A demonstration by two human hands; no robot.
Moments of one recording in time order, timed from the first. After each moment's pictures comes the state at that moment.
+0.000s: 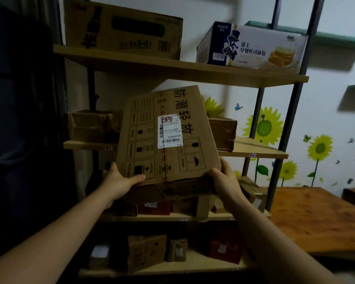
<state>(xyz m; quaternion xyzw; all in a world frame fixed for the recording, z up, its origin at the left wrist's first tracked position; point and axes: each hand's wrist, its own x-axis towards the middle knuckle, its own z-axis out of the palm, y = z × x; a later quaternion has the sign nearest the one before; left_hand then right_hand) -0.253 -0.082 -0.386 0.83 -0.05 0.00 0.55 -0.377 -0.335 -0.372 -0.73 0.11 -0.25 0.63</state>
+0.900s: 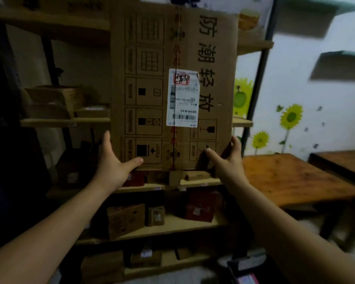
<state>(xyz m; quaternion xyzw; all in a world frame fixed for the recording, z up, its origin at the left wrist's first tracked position) -0.379 -0.167 -0.383 0.78 -0.17 0.11 0.59 -0.470 -0.415 -0.395 -0.72 0.11 -0.38 0.57</state>
